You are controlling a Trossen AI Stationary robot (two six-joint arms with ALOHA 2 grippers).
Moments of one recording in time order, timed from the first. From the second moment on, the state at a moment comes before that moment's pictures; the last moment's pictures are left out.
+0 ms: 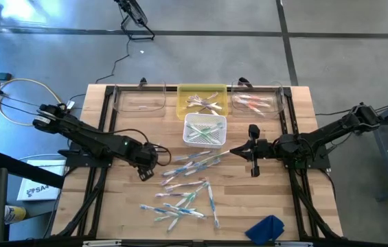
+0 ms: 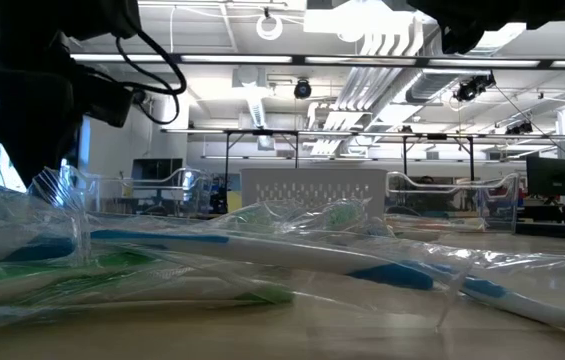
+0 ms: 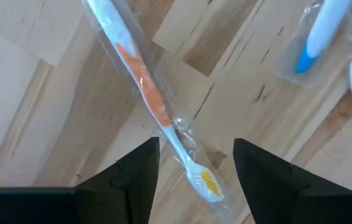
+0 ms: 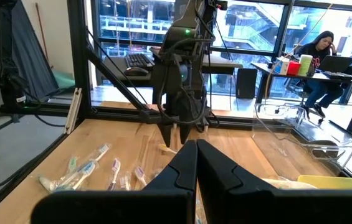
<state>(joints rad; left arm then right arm) -0.27 1.31 0.74 -0.79 -0.08 -0.84 0.32 0.92 0.39 0.53 0.32 -0.06</state>
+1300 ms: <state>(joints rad) -0.27 1.31 0.57 -0.61 -0.11 -1.05 0.32 0.92 0.39 0.53 0.32 -0.06</state>
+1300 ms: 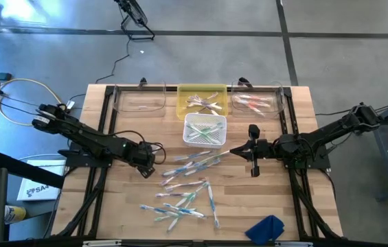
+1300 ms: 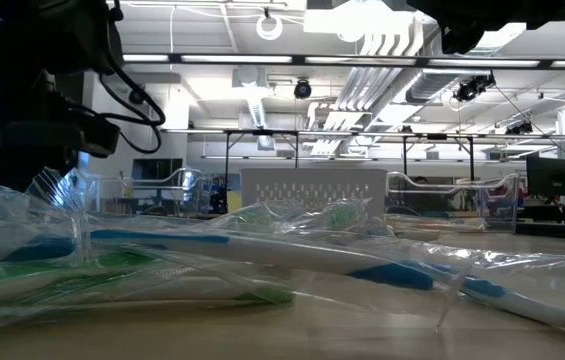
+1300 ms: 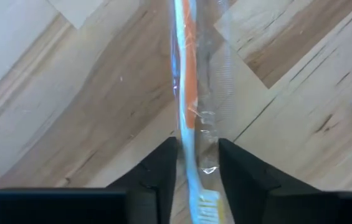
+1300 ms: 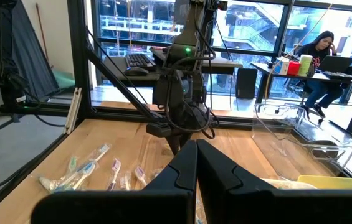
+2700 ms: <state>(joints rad) -0.27 1.30 0.57 -0.59 0.04 -0.99 0.32 0.92 0.39 0.47 0.31 -0.06</state>
